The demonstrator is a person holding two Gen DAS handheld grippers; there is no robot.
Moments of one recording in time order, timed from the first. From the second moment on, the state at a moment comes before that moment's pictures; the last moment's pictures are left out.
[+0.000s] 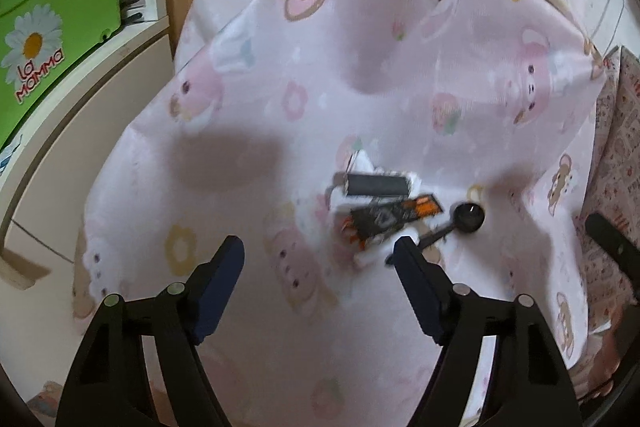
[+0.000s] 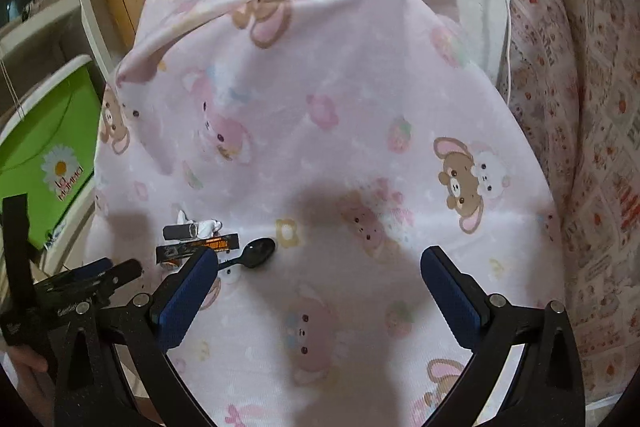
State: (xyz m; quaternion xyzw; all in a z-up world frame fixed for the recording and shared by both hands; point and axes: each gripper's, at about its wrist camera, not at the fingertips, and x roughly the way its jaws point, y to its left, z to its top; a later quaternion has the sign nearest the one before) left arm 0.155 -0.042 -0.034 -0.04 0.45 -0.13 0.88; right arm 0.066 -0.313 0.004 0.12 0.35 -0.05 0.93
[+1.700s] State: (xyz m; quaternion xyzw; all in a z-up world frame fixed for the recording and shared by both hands) left arm 0.129 -0.022 0.029 -0.10 0.33 -0.22 0.91; right arm 0.130 -0.314 -0.030 0.18 0.42 0.05 0.89
